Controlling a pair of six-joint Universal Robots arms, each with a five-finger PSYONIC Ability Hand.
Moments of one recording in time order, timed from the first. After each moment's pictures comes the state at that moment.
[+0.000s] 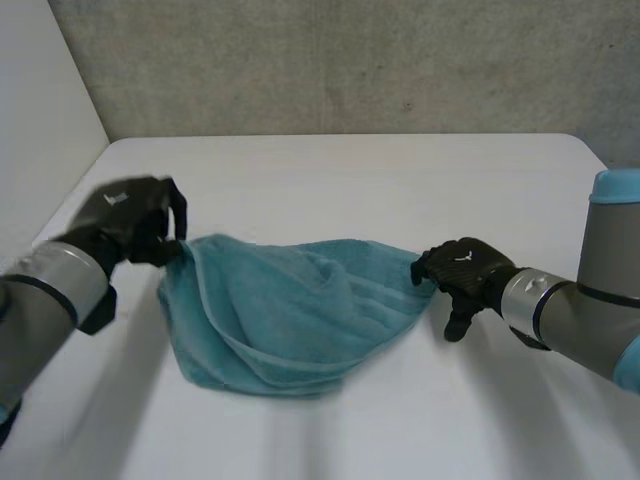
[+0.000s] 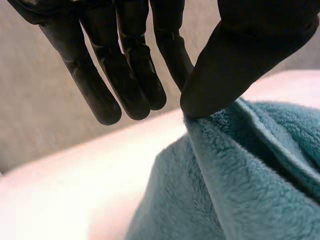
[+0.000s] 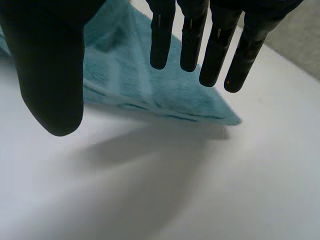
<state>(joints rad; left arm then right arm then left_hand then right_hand) 4.45 -1.62 -1.75 3.21 -1.42 3.18 1.85 -1.08 1.49 0.17 1.17 2.64 1.13 1.20 1.19 1.19 0.98 0.39 0.44 0.43 0.42 0.24</state>
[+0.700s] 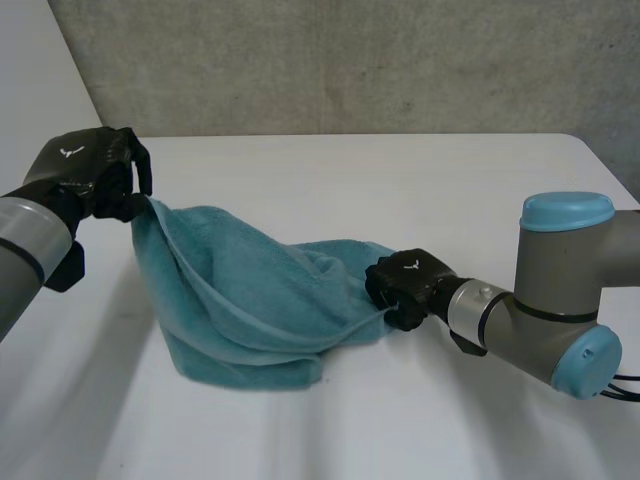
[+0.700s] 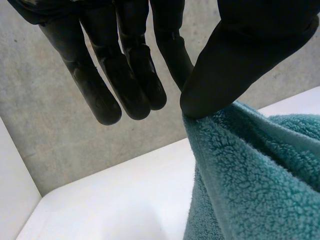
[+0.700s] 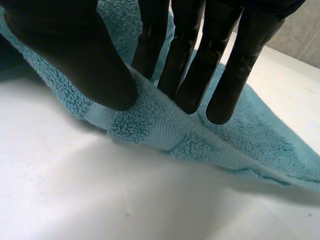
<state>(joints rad) 4.52 -1.60 -1.68 3.21 -1.41 3.18 1.97 -0.93 1.41 0.03 1.11 2.82 1.13 1.20 1.19 1.20 0.98 0.97 1.14 1.13 1.13 0.93</state>
